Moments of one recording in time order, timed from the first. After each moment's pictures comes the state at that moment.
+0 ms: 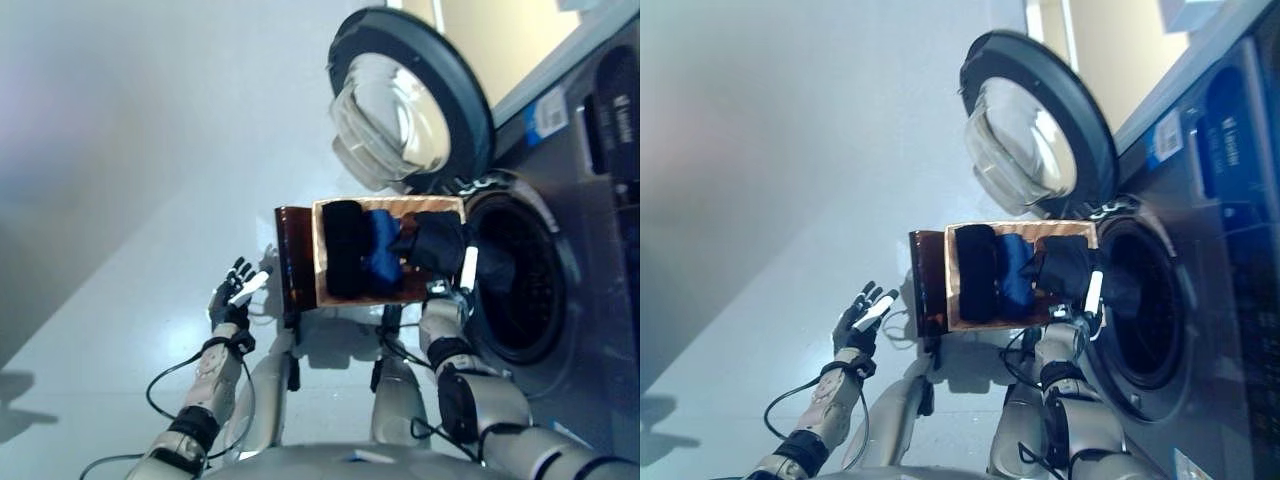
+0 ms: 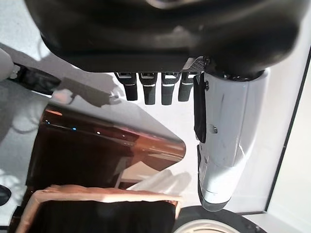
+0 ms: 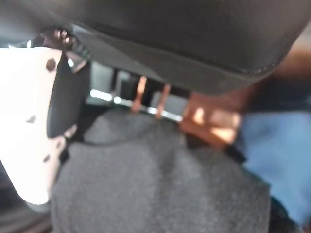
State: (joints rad) left arm -0.11 0.15 -0.30 0.71 -0.80 -0.33 0.09; right arm -0.60 -0.10 -0.27 1.07 1.45 -0.48 -0.17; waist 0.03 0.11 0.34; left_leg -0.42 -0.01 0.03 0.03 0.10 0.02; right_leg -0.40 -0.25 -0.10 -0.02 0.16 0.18
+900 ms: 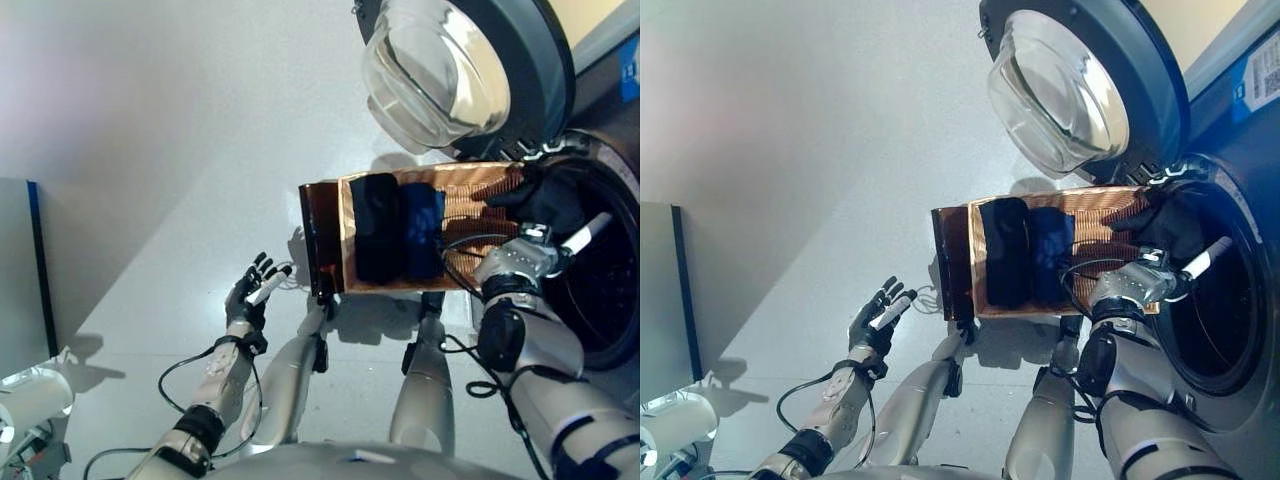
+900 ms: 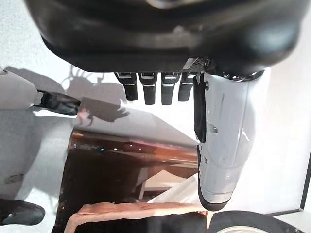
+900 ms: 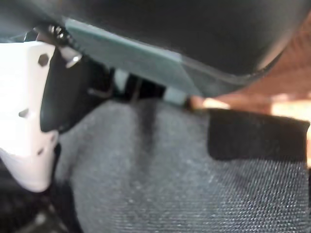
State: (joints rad) left arm -0.10 0.17 -0.38 0.69 -0.79 -0.34 0.04; right arm -0.82 -0.38 -0.53 1.11 1.58 -0.68 -0.22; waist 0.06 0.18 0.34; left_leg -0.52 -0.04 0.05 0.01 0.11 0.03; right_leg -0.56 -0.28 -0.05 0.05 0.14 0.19
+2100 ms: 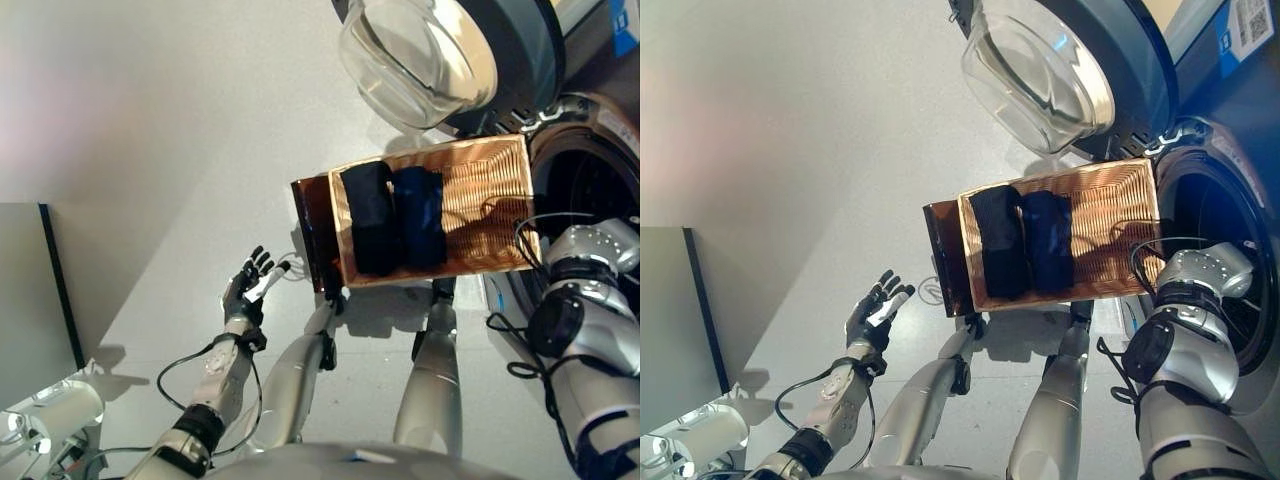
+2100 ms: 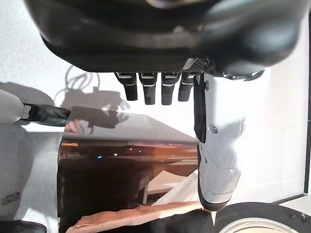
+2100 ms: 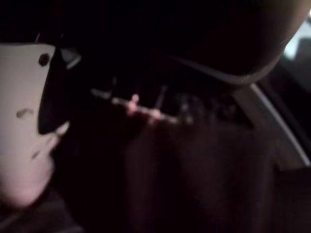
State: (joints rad) left arm -0.10 0.17 -0.37 0.67 -0.78 -0.38 0.07; right arm -0.89 -0.58 -0.59 1.09 1.49 -0.76 -0.47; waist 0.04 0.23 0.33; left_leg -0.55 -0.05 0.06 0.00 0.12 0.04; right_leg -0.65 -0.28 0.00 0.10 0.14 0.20
